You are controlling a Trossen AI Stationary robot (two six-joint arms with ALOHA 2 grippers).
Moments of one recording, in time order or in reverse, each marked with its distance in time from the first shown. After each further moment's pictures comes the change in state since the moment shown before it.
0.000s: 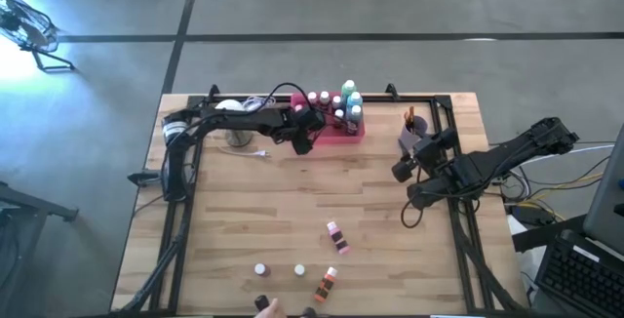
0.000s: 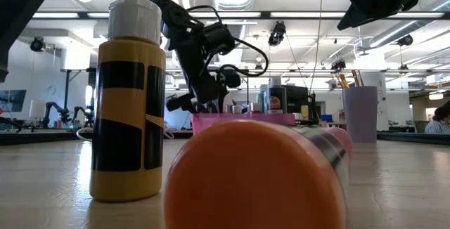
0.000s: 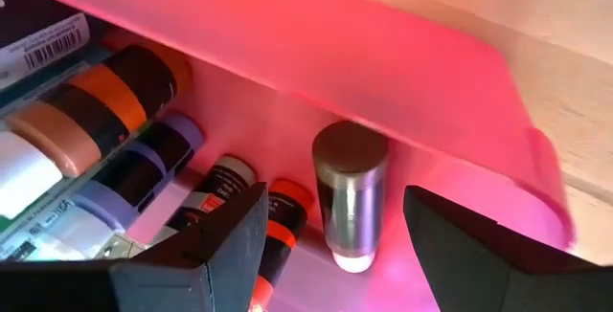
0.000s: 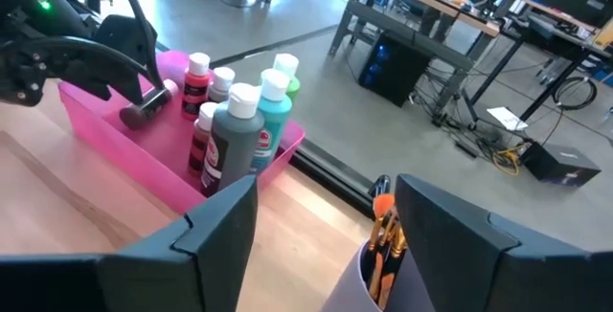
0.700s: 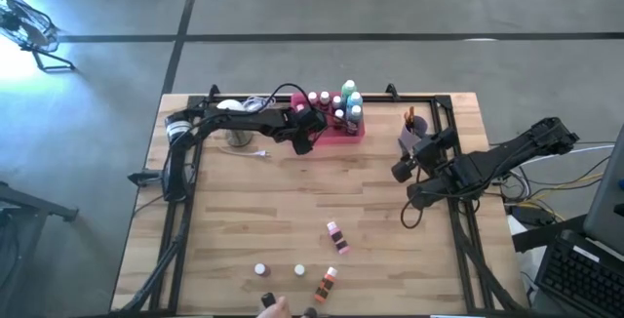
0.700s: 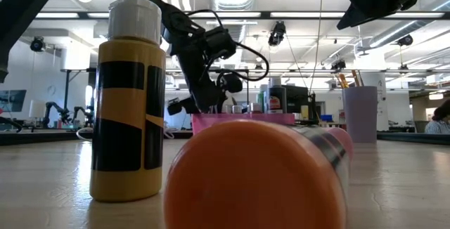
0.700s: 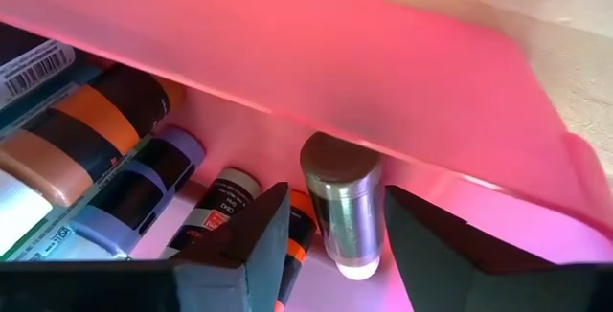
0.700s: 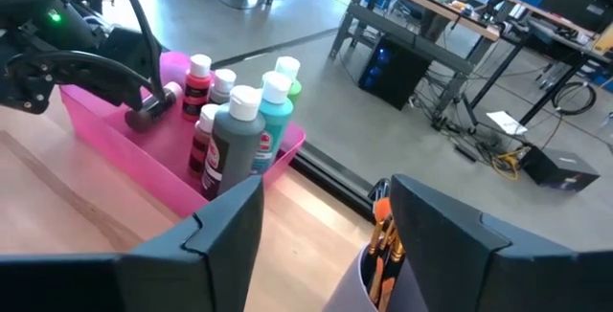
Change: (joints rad) left arm 0.003 0.042 -0.003 0.040 0.006 0.075; right arm 0.000 0.000 0.000 0.016 0.006 -0.026
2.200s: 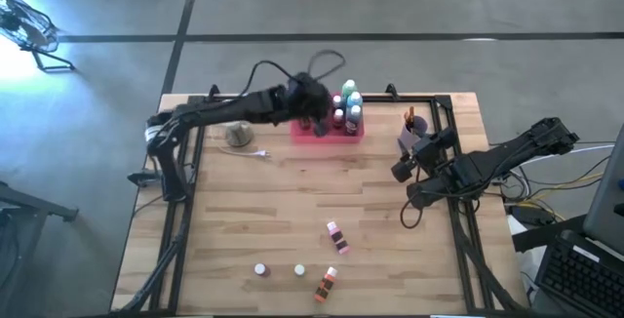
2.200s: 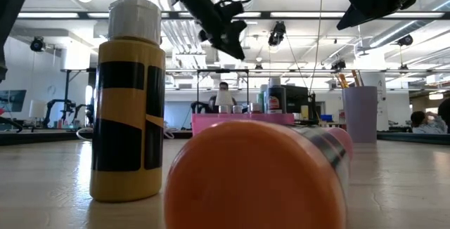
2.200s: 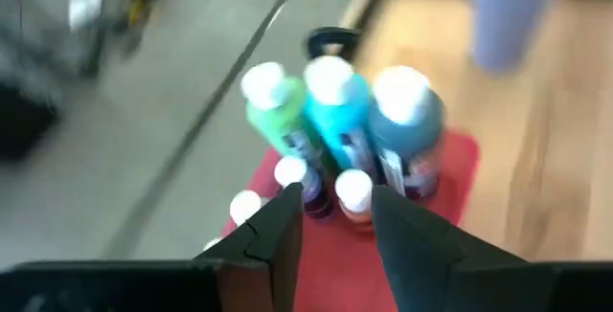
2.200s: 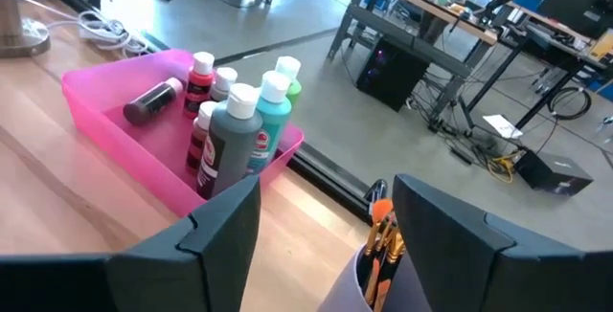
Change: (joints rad) left arm -0.040 -0.192 0.230 0.006 0.093 -1.644; right arm -0.004 0.000 0.000 0.004 0.000 -0.028
